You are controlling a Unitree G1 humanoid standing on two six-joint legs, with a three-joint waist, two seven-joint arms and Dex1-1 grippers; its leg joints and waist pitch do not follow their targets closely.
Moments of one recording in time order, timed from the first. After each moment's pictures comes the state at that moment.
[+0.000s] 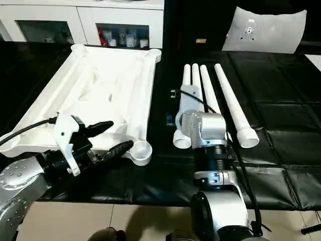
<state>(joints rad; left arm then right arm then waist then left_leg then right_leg) -0.06 0.44 -0.06 -0.51 -0.45 0.60 -0.55 -0.79 0.02 -0.17 0.37 0.12 1.09 -0.16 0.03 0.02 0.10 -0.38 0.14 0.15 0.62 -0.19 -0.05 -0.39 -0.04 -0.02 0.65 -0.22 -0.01</state>
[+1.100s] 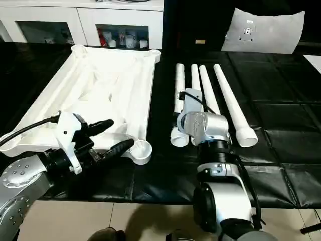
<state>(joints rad) -0.06 0.43 -0.07 -0.51 -0.44 0.61 -0.52 -0.85 -0.01 -0.27 0.60 0.17 0.97 -0.12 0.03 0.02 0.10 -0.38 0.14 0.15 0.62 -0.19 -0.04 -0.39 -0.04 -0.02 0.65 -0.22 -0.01</state>
